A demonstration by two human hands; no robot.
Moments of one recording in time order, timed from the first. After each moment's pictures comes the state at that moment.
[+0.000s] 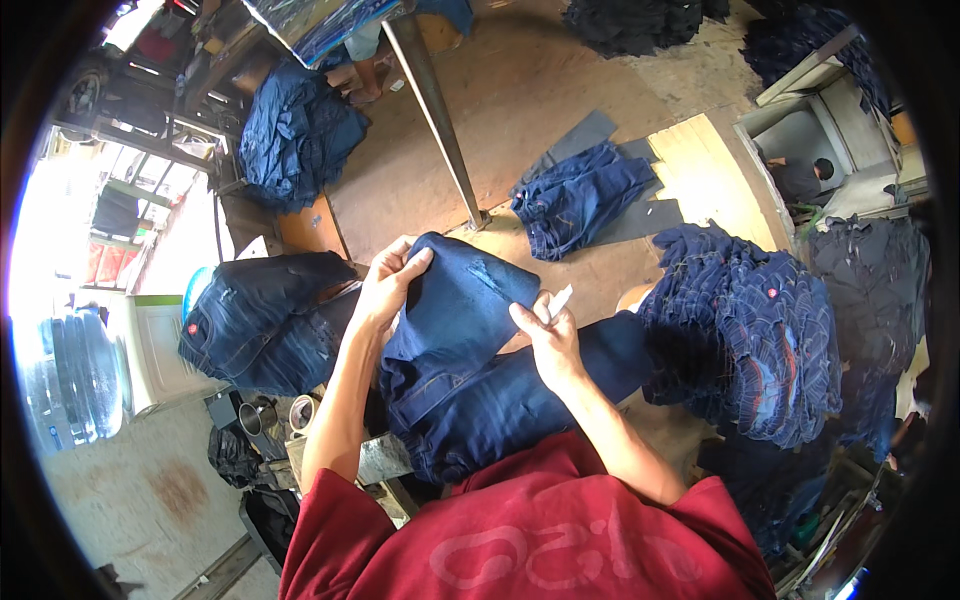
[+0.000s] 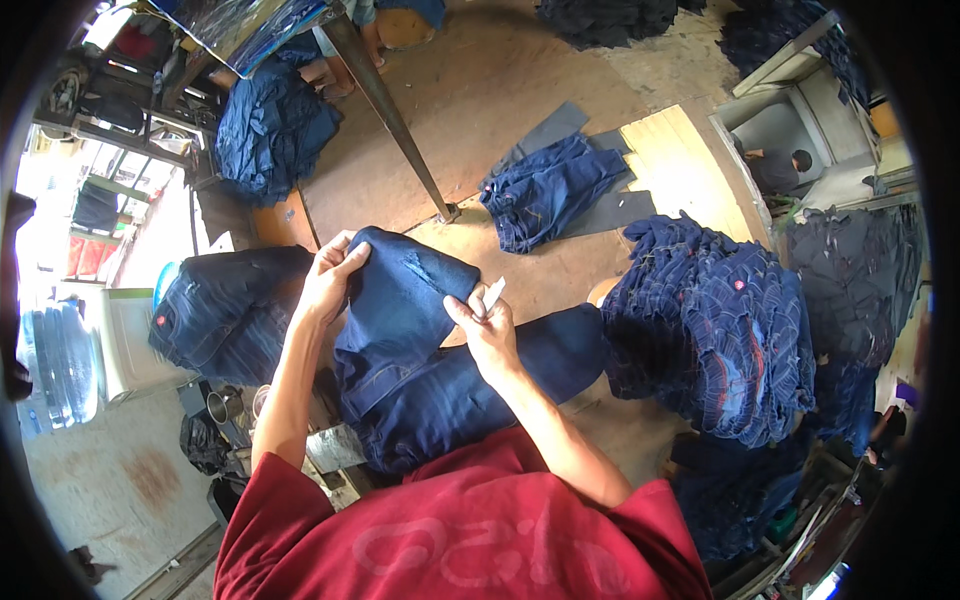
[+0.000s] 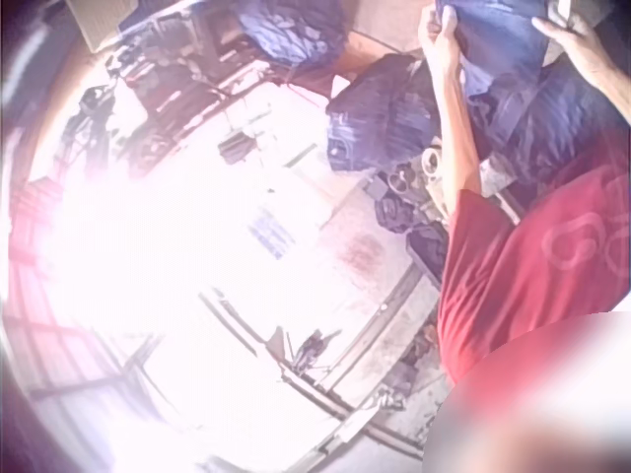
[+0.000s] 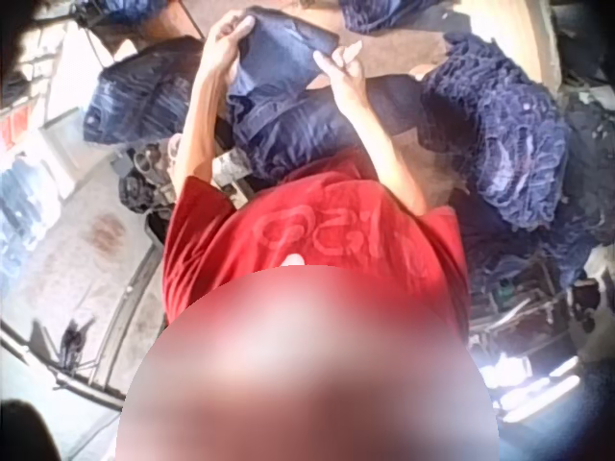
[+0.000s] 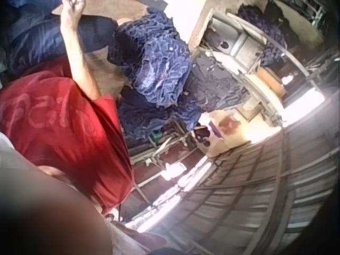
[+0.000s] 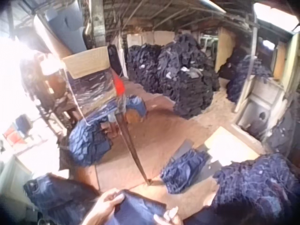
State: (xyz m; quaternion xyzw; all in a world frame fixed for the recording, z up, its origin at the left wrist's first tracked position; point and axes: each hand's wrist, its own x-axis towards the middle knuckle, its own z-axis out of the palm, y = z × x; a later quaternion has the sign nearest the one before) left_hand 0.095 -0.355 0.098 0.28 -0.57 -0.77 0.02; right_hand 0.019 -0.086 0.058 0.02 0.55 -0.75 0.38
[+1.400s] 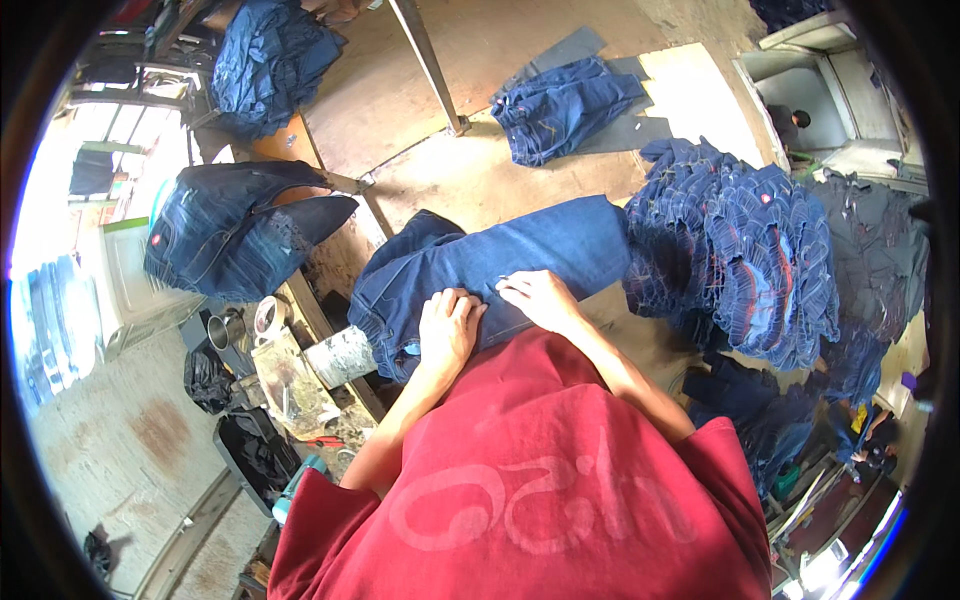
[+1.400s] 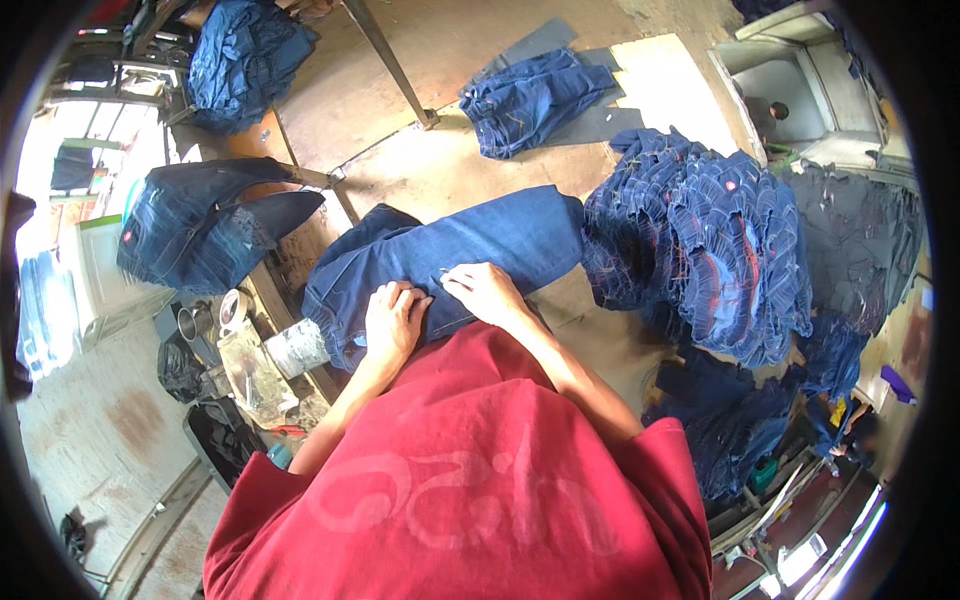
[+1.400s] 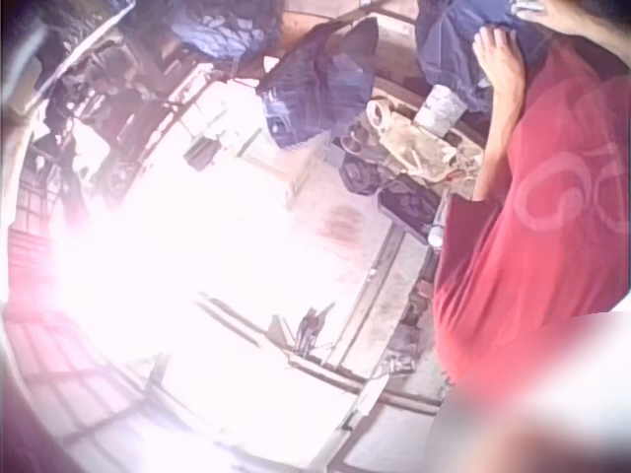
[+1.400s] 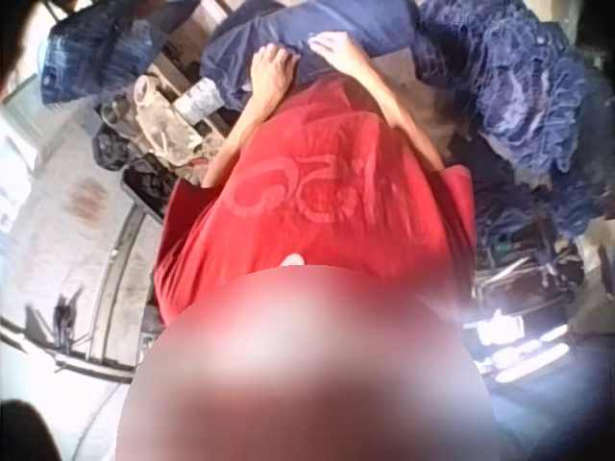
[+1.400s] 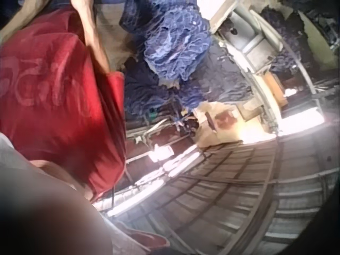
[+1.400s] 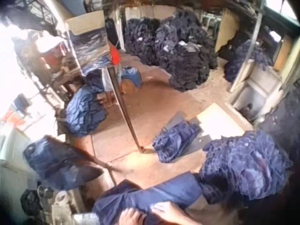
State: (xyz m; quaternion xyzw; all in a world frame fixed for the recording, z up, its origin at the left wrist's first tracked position) left_hand 0.261 -0.094 0.018 0.21 -0.94 -0.26 0.09; right_hand 0.086 0.048 0.013 -0.32 0.76 -0.39 0.40
